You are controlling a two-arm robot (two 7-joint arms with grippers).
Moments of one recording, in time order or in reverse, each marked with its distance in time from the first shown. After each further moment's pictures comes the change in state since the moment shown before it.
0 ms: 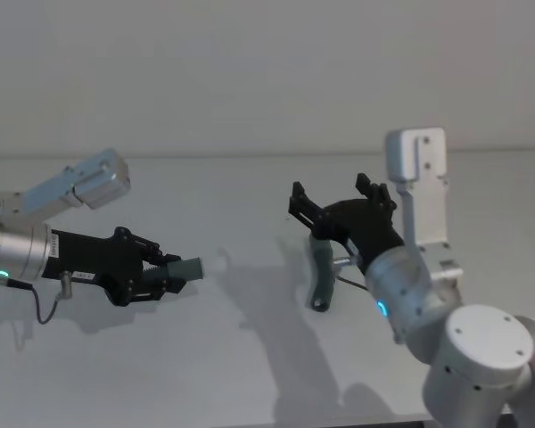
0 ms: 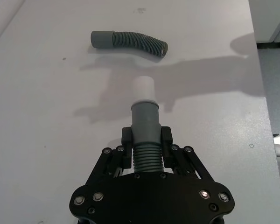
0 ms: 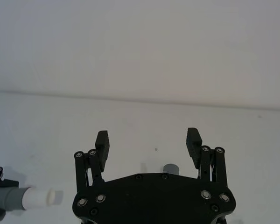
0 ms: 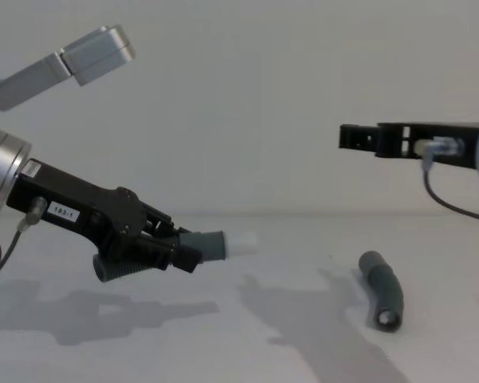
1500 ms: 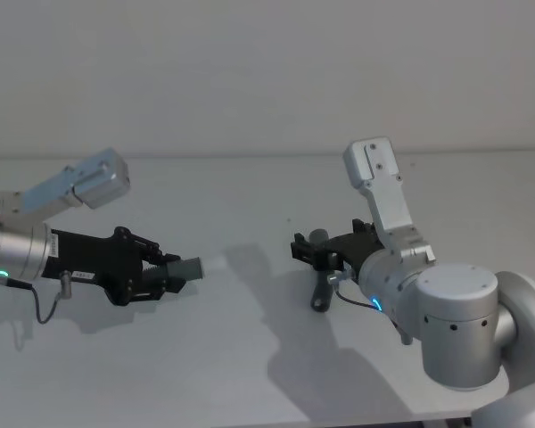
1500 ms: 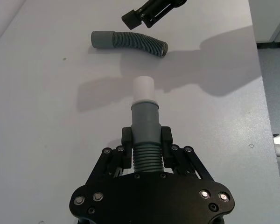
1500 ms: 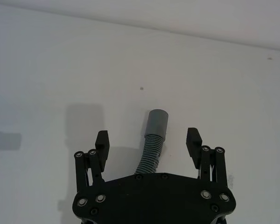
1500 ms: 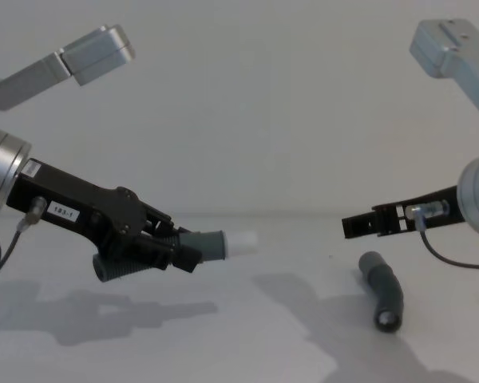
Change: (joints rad) left arm -0.001 0.000 0.000 0.001 0.000 -0.001 0.000; right arm 0.136 -0.002 -0.007 0.129 -0.031 0.365 0.031
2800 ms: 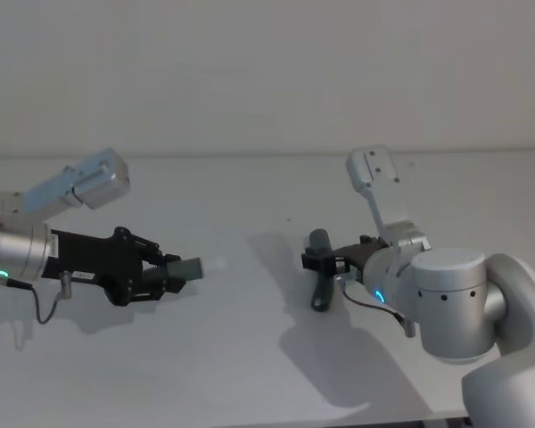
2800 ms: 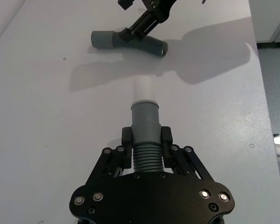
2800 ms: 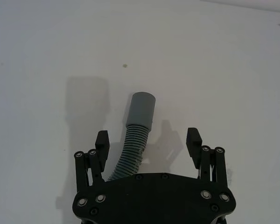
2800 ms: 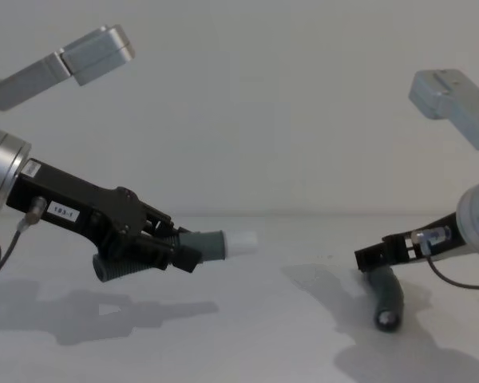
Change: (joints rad) left arm 0.000 0.000 0.000 0.000 0.000 0.000 0.000; right arm 0.082 -0.025 0.036 0.153 -0.007 0.073 0.033
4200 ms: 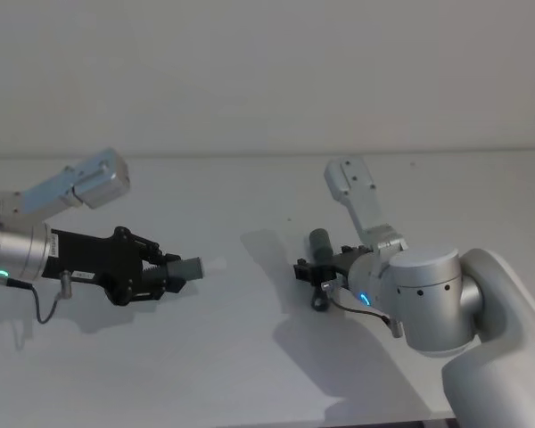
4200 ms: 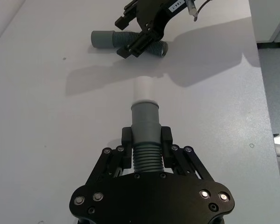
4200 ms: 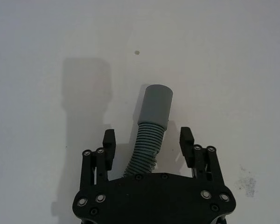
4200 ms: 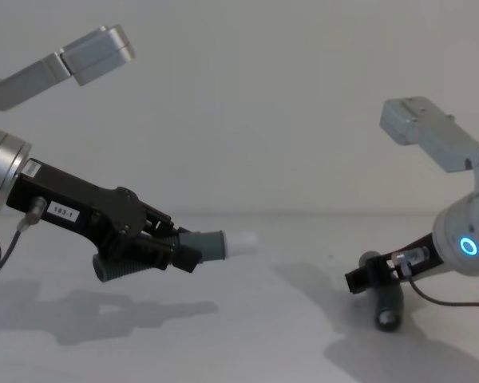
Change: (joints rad) left arm 0.000 0.000 0.000 0.000 0.000 0.000 0.000; right arm 0.053 -0.012 -0.034 0.105 -0.042 0.009 0.049
